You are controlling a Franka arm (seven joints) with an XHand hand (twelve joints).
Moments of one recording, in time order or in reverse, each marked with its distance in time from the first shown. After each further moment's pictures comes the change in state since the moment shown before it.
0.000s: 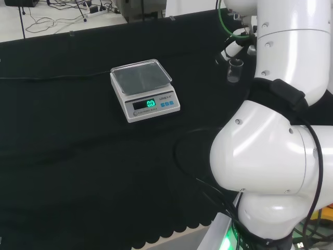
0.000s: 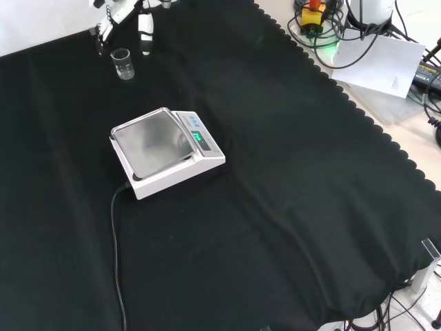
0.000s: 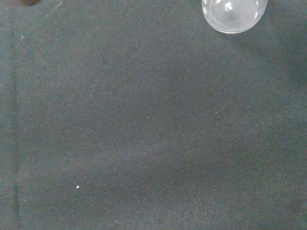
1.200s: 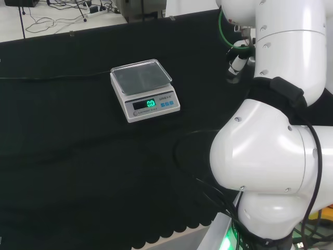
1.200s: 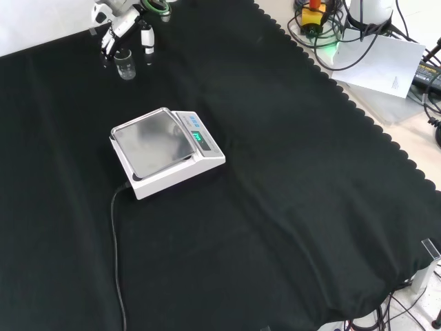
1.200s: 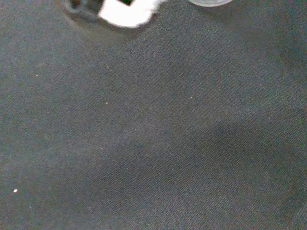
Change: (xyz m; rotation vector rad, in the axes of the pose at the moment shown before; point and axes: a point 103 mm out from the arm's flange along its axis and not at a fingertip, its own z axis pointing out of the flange) arm -0.018 0.027 0.033 0.008 -0.024 0.024
